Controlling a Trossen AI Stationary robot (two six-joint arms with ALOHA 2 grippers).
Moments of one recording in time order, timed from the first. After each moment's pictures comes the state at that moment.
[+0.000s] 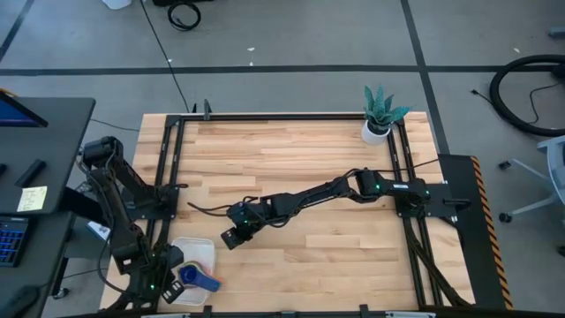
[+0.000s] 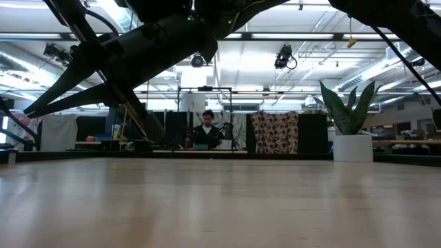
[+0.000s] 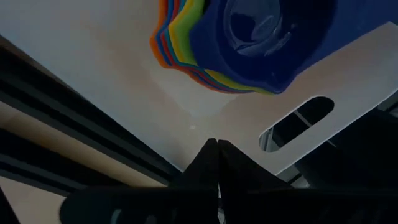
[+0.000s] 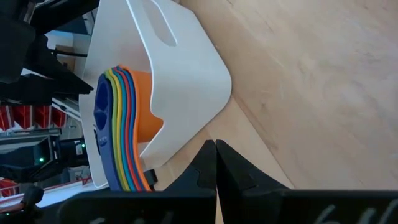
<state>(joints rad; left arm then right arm) -1.32 1.36 0.83 -0.58 0.07 -2.17 0.16 2.49 2.04 -0.19 -0.26 1.14</state>
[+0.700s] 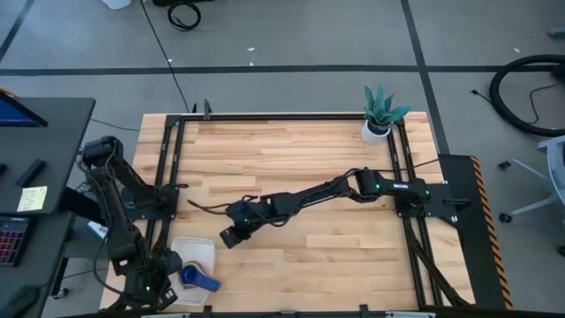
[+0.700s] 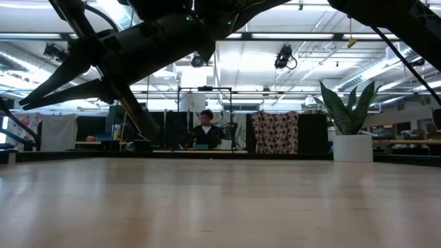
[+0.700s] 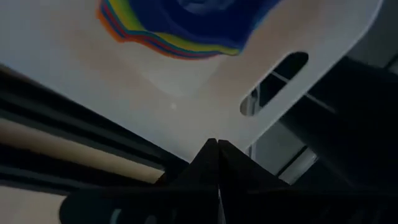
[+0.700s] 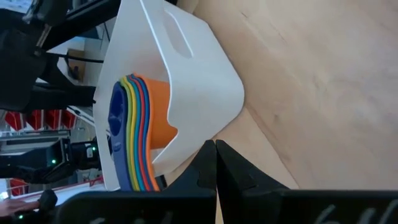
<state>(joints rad) -1.32 1.36 0.83 -0.55 0.07 -2.02 0.16 2.49 2.04 -0.15 -0.26 1.14</state>
